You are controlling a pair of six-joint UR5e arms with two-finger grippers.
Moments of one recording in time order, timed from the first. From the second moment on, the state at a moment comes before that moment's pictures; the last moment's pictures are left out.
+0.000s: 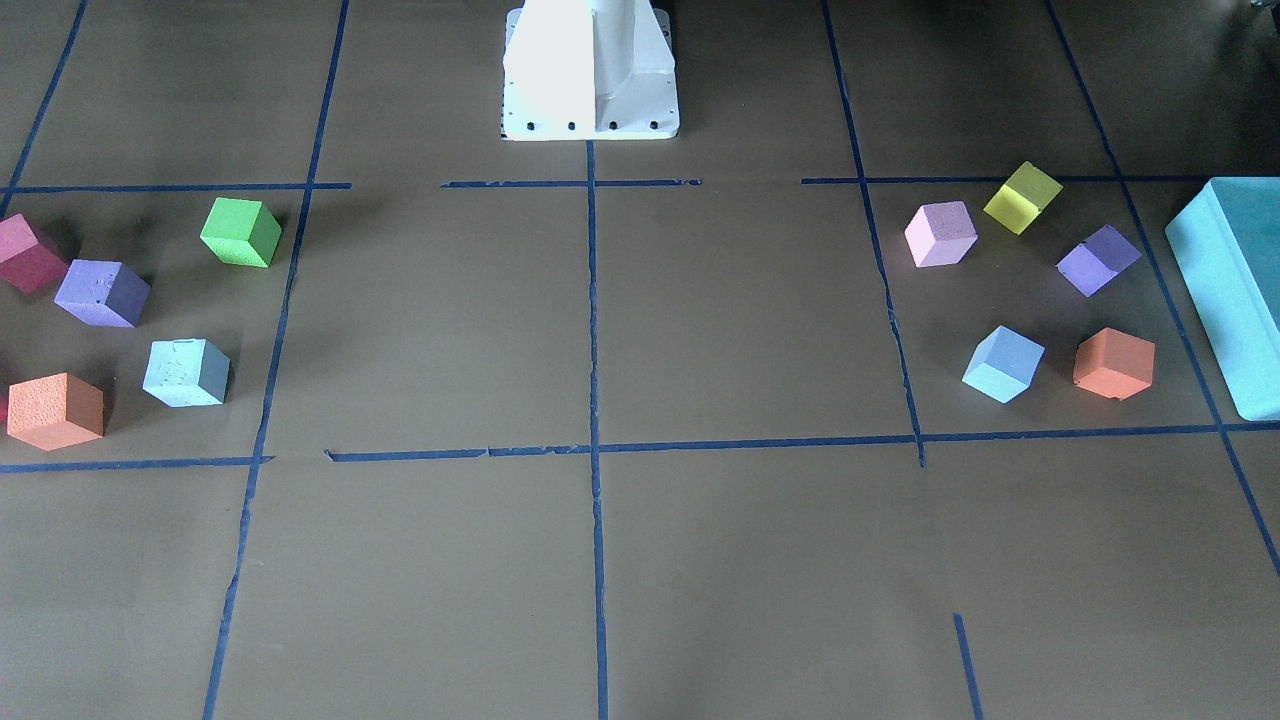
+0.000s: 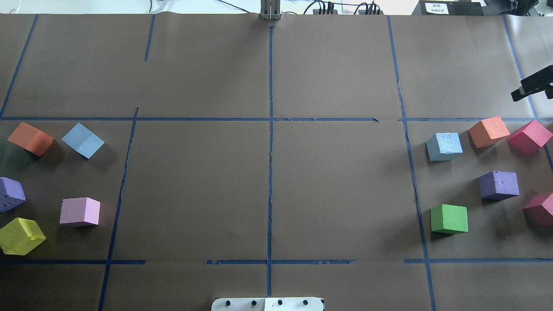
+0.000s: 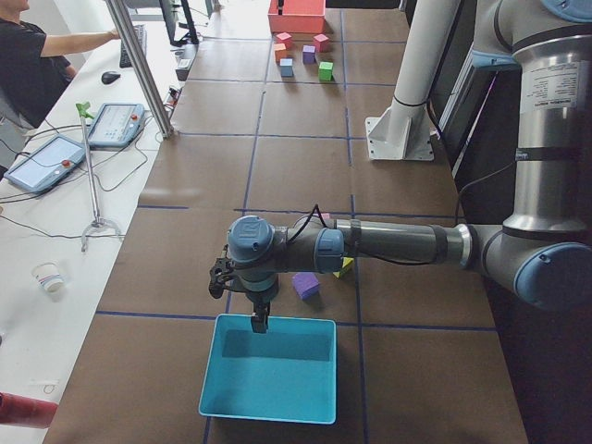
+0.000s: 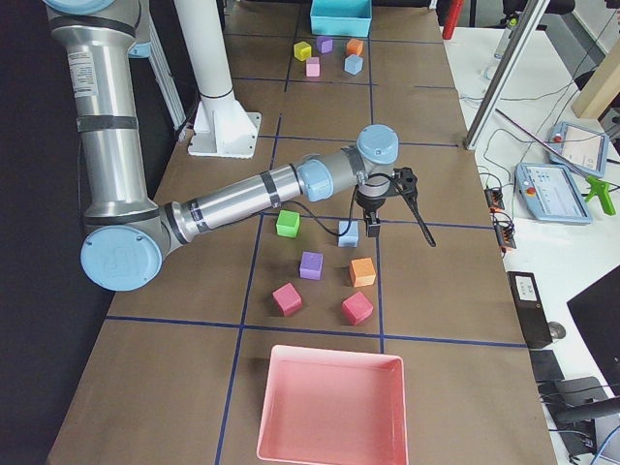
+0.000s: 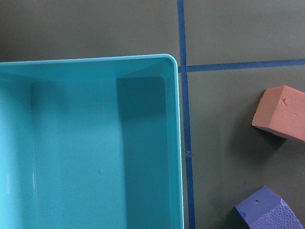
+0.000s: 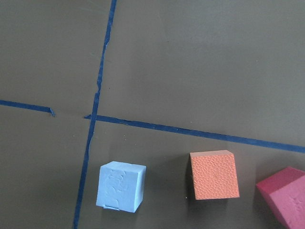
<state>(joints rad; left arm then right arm) -1.58 -1.51 -1.68 -1.51 -2.34 0.08 1.27 -1.48 1.86 -1.49 2.39 0.41</state>
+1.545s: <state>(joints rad) -1.58 -1.51 -1.68 -1.51 -2.34 0.08 0.91 -1.46 1.71 -1.35 2.14 0.67</state>
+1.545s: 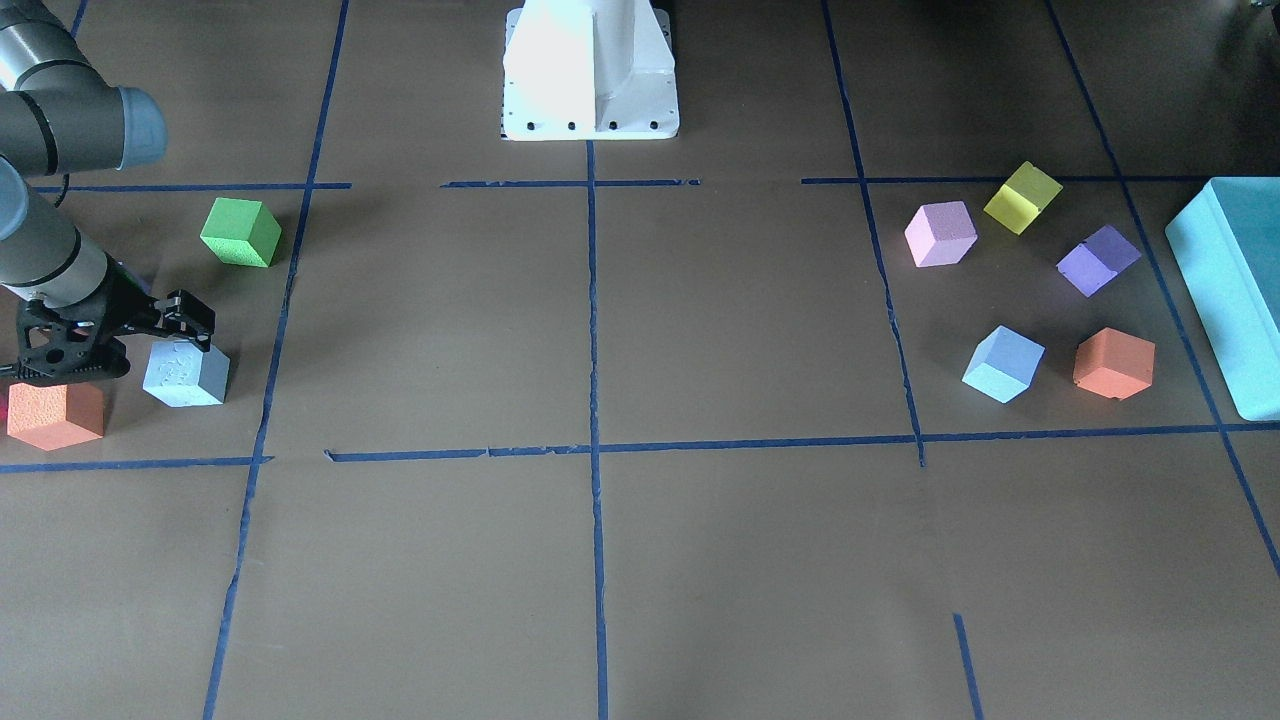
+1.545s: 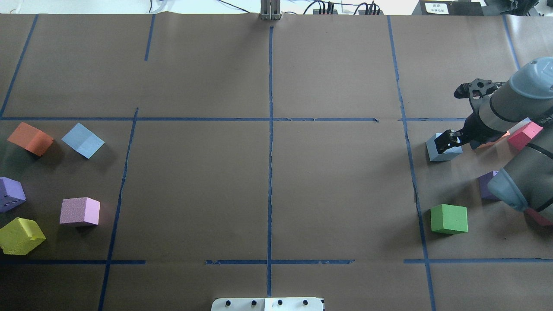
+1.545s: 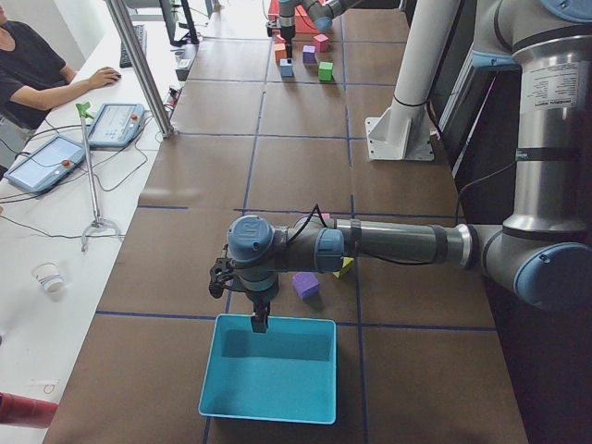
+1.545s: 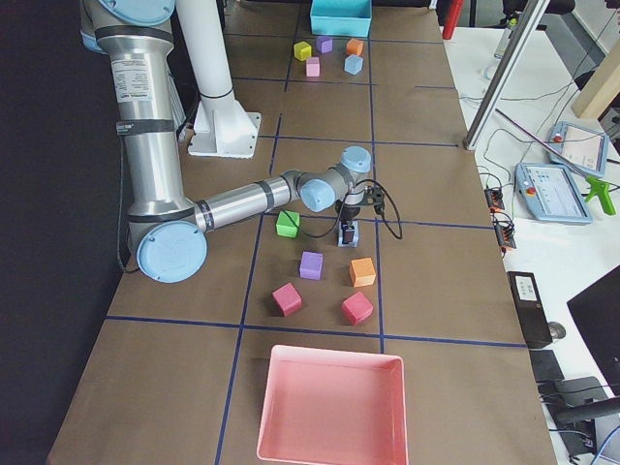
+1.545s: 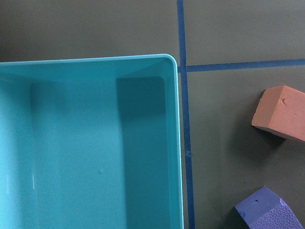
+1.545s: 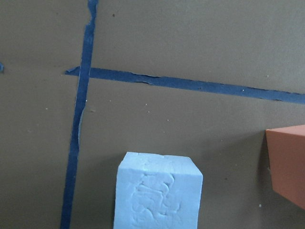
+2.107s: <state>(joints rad) -1.58 -1.51 -1.68 -1.51 -2.34 0.08 0.90 -1.39 1.63 -1.35 2.14 0.66</state>
